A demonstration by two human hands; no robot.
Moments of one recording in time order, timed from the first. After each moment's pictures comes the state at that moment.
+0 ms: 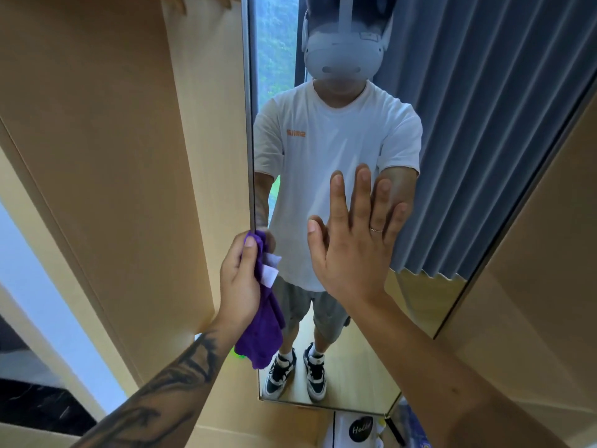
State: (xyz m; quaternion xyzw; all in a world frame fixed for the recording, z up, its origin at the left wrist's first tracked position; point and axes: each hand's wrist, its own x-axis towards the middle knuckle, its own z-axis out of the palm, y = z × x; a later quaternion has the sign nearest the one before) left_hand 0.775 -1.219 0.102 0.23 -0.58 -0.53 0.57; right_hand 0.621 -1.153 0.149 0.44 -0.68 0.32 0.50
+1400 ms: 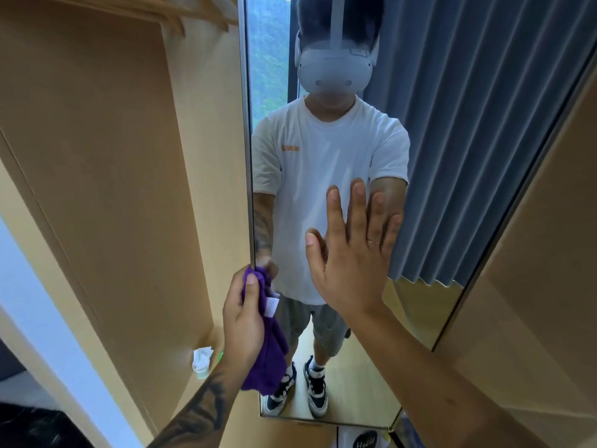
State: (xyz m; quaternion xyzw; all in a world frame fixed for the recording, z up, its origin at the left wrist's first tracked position) left_hand 0.780 -1.205 0.069 0.30 -0.59 -0.51 0.56; right_hand 0.620 -1.152 0.147 0.44 -0.68 0.32 0.49
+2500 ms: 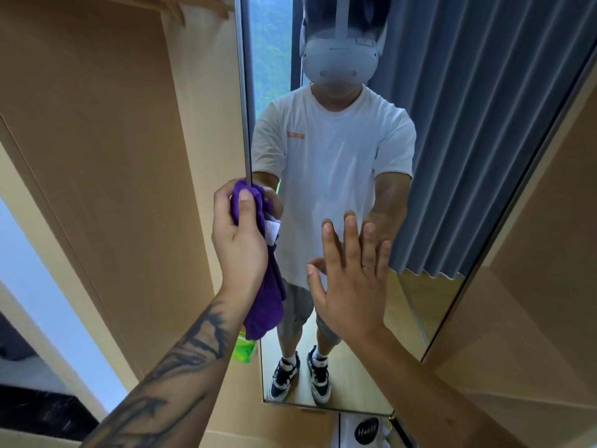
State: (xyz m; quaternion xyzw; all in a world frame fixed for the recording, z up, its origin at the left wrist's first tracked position) left_hand 0.763 -1.218 0.177 0.27 -0.55 -0.40 0.68; right_hand 0.623 -1.127 0.093 0.49 -0.70 0.27 0.44
